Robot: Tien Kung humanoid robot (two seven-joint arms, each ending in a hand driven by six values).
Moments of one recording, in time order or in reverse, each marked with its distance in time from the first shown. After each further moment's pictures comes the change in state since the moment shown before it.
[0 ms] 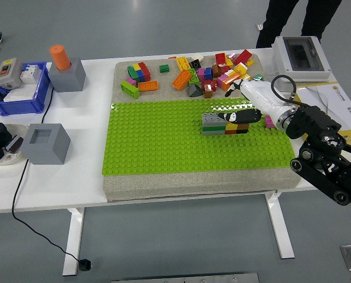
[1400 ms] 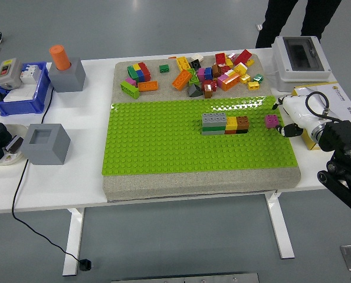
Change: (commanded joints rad) left arm -0.015 0.004 -0.009 0.000 0.030 -0.011 0.002; right arm -0.069 -0.031 0.055 -0.141 -0.173 0.032 -0.053
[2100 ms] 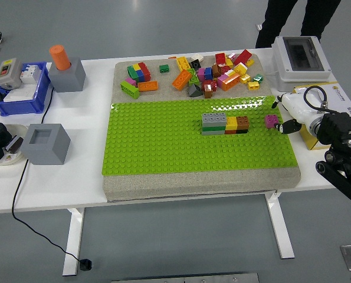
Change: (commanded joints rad) left arm -0.002 0.000 -0.001 0.000 -0.002 0.001 -0.001; right arm 0.057 -0.006 -0.037 -0.026 0.121 0.063 -0.012
